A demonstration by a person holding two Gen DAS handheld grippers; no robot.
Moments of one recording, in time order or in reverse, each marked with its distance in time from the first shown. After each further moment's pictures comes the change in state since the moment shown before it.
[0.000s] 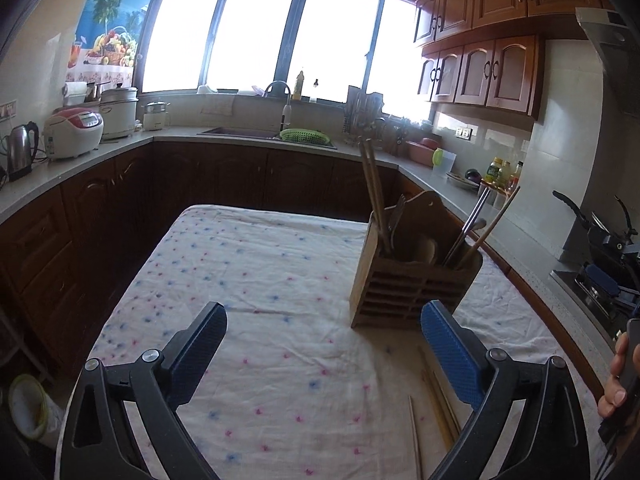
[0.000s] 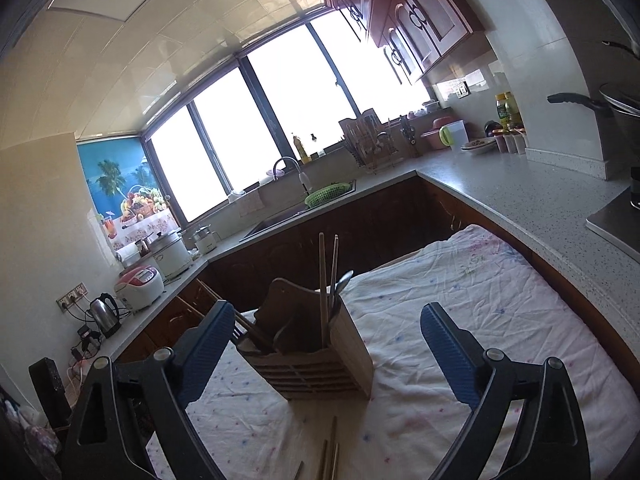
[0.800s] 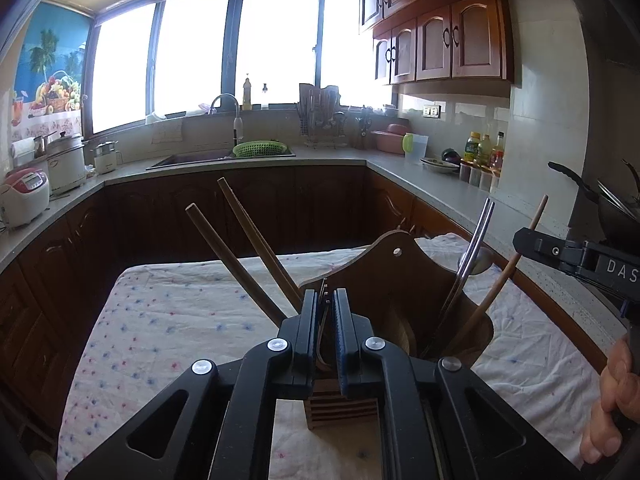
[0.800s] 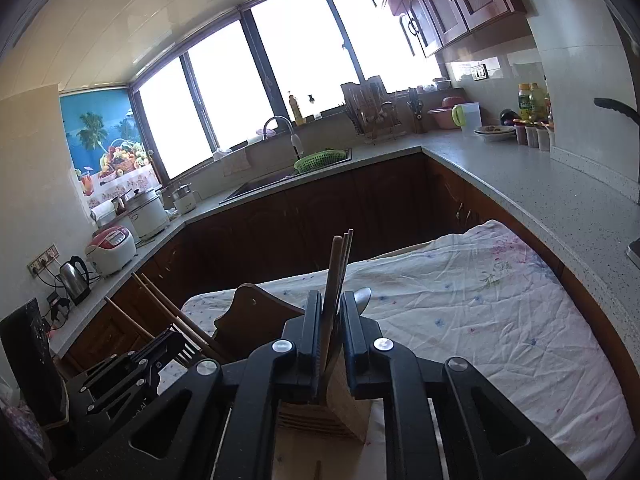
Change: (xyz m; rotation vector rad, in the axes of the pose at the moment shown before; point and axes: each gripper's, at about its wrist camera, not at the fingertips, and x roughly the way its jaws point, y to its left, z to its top) left arm 0.126 -0.079 0.080 0.191 0.001 -0.068; right arm 0.120 0.013 0.022 -0.090 0.123 -0.054
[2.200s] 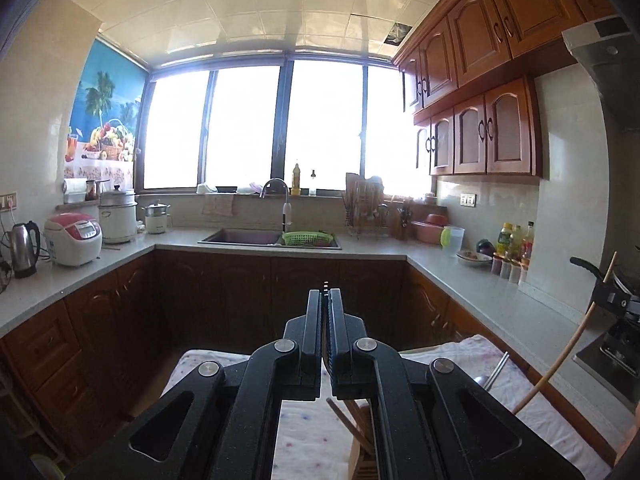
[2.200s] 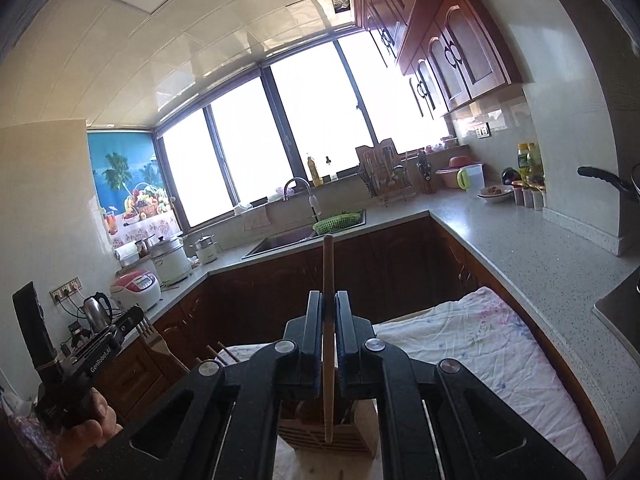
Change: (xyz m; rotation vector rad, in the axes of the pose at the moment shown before) left arm -0.081 -0.007 0.030 -0.029 -0.284 0.162; right arm -0.110 0.024 0.053 -0.023 -0.207 0.041
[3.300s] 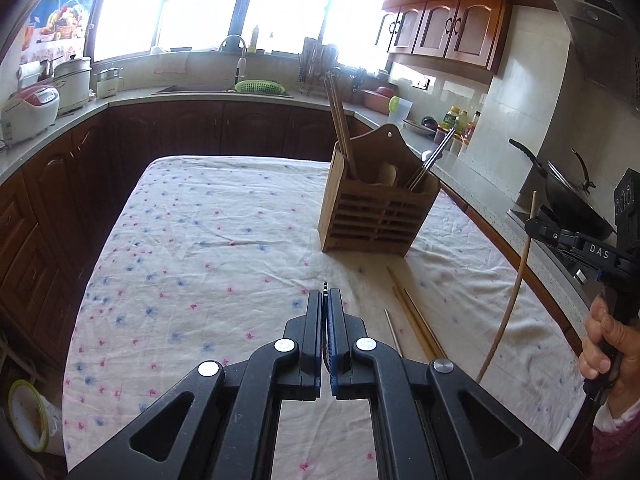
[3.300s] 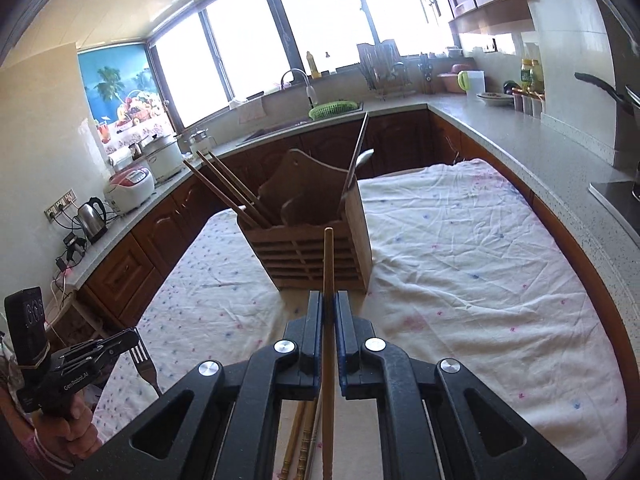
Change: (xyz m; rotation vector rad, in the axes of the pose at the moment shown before) left arm -0.101 0.084 -0.107 -0.092 0.476 -0.259; right arm -0.033 -0.001 -0.136 -0.044 0.362 -0.019
